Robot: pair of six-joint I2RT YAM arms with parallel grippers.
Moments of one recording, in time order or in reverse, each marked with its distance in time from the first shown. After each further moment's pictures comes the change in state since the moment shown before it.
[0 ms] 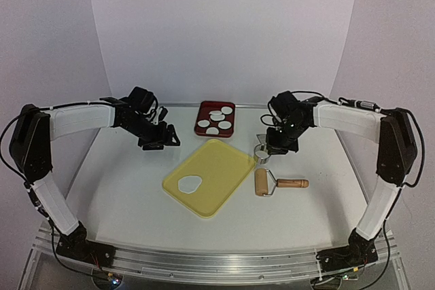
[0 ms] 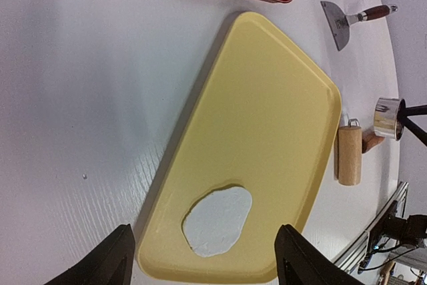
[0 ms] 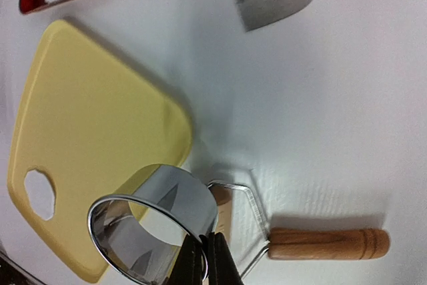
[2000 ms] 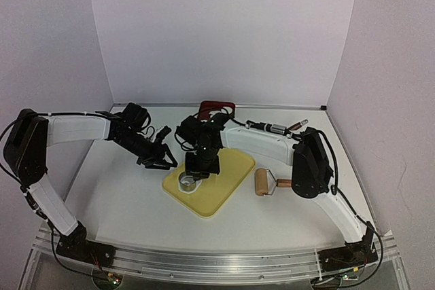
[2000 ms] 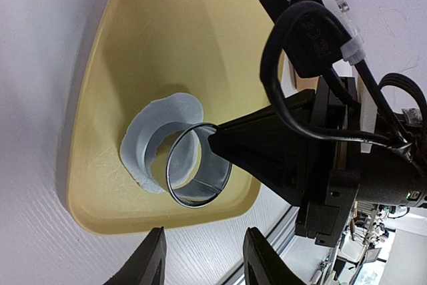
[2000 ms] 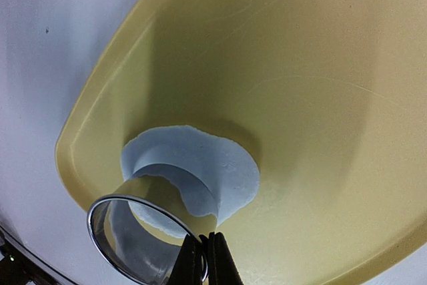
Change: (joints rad) left arm 0.028 -0.060 -0.196 0.027 0.367 0.119; right arm 0.448 0.712 0.927 -0.309 -0.028 0.280
